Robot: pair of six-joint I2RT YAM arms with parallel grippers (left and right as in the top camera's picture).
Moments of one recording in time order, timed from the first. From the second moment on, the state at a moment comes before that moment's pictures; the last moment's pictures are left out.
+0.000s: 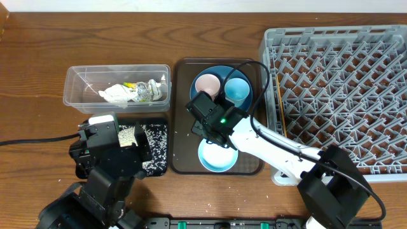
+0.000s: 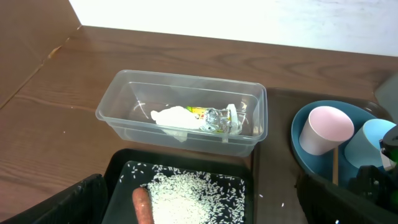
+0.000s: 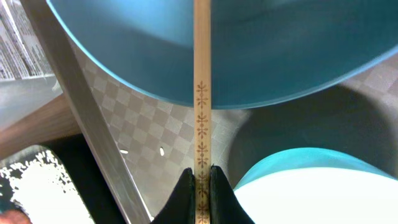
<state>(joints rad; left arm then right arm) -0.68 0.67 1.06 -1.08 -0.72 -0.52 0.84 1.82 1.25 -0.61 0.06 1.27</state>
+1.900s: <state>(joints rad) -0.68 0.67 1.06 -1.08 -0.72 -0.52 0.60 1.43 1.25 -1.14 0.35 0.57</state>
